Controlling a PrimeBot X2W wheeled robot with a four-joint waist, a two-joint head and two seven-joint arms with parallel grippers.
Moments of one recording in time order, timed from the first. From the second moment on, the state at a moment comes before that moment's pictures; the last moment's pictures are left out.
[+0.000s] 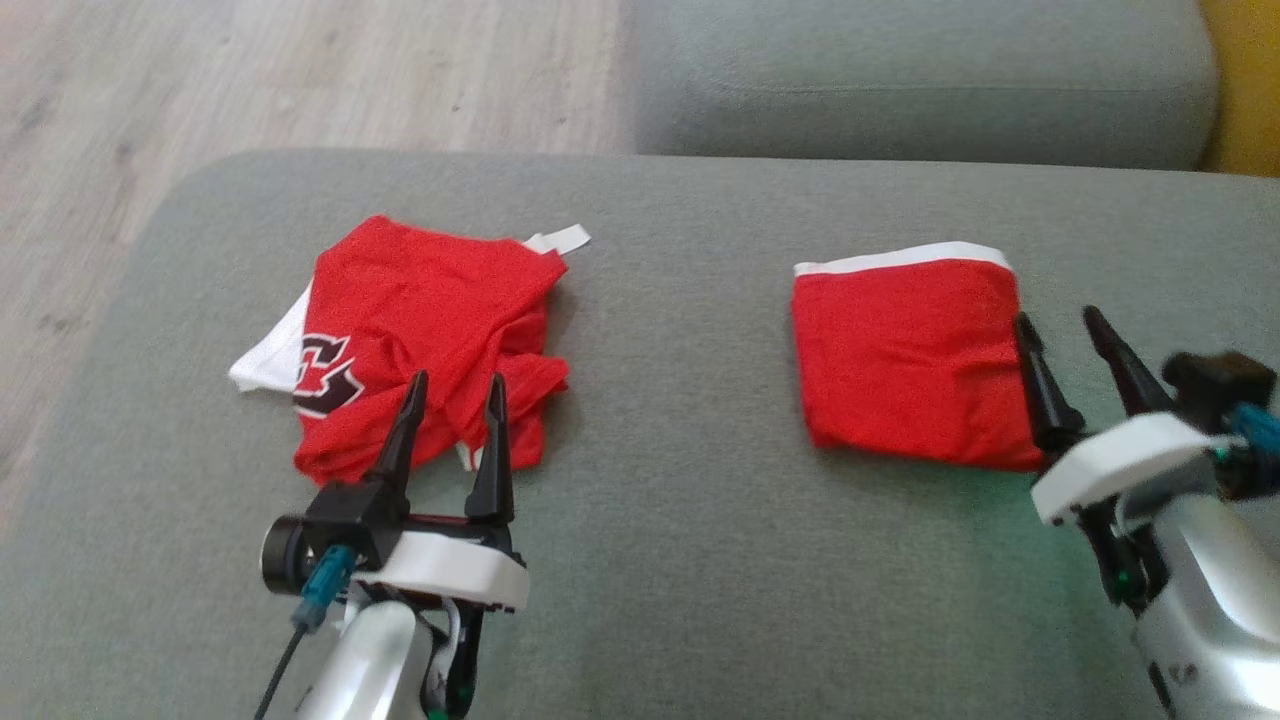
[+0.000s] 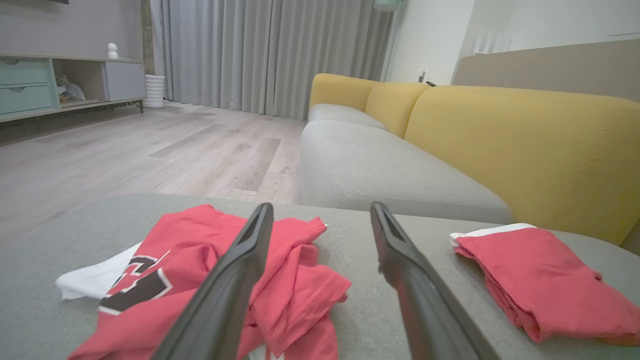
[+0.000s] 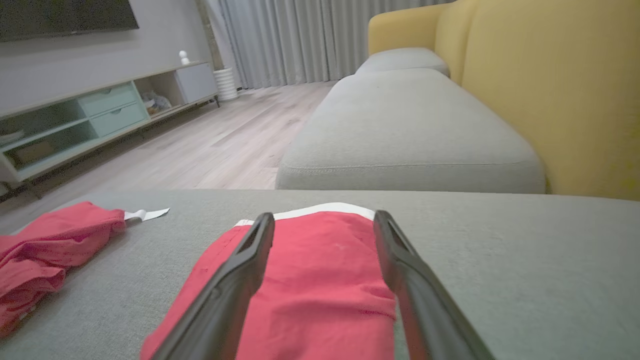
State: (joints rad) left arm -0.23 0.04 -0.32 0.39 -0.31 0.03 -0.25; right arm -0.41 -0.33 0.33 0.69 0.51 0.13 -0.23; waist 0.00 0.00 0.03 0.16
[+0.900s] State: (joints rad) left arm -0.30 0.04 -0.36 0.30 -0.32 0.04 -0.25; right arm -0.36 -0.08 -0.10 0.37 0.13 0.13 -0.12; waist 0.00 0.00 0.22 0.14
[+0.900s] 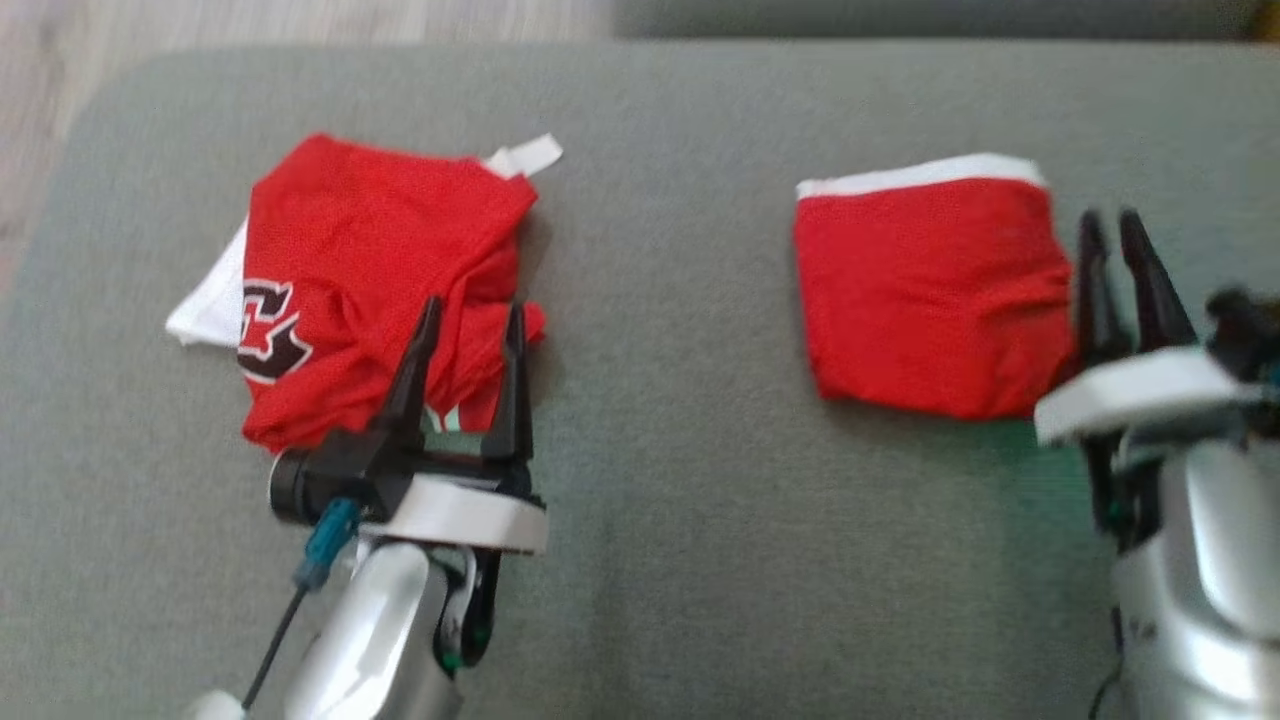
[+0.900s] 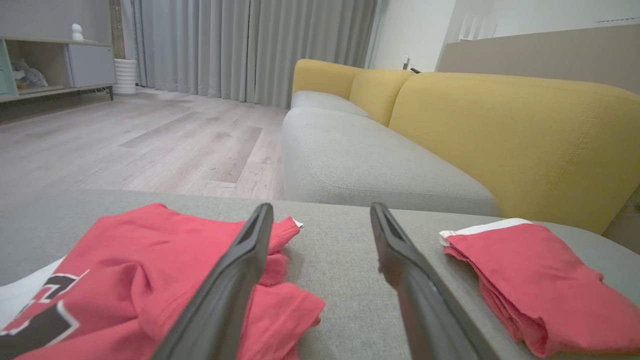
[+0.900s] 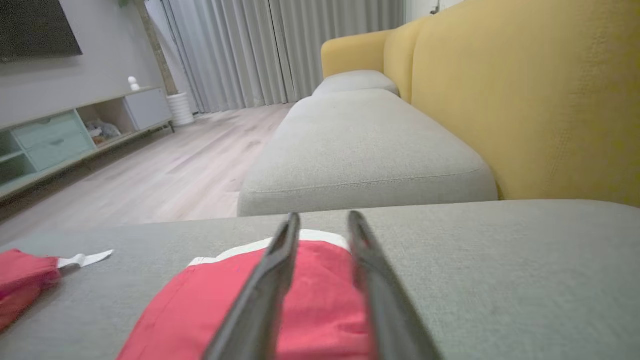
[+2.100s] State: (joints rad) left arm -0.36 0.04 -0.42 0.30 -0.36 0.07 -0.25; right arm -0.69 -0.11 0.10 0.94 0.10 0.13 -0.21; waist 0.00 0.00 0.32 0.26
